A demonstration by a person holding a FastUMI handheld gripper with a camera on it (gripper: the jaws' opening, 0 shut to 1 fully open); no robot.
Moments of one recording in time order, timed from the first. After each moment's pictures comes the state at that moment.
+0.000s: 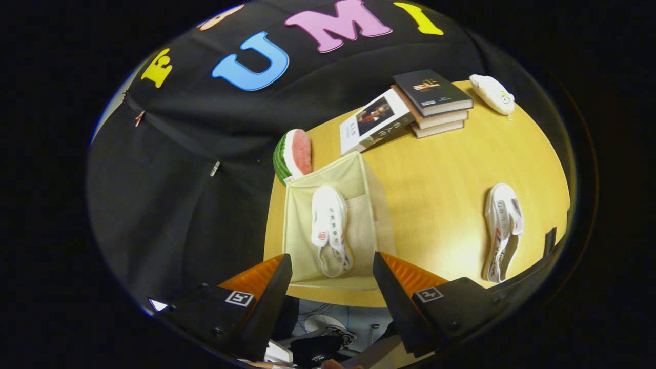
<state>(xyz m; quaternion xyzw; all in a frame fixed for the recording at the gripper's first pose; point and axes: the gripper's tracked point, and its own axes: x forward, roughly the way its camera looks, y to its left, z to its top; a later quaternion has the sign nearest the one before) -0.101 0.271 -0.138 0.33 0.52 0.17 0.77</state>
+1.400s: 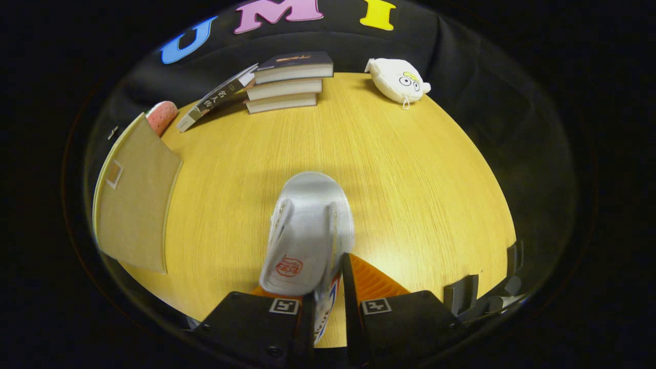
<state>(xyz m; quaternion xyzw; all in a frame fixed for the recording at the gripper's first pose) -0.118 0.041 -0.420 0.09 0.57 0.01 0.82</state>
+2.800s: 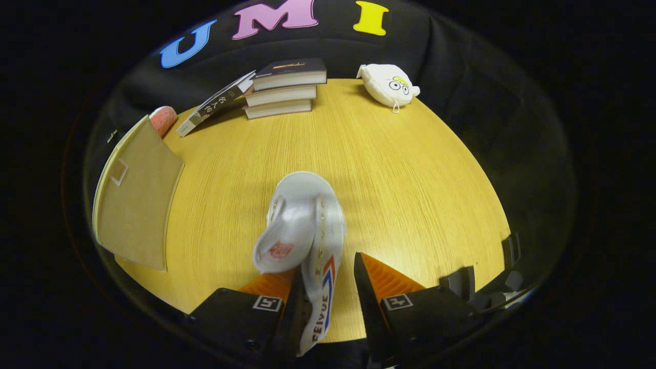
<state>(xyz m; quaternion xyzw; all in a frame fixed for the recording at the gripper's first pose) -0.109 0.041 -0.414 0.10 0.51 0.00 0.85</state>
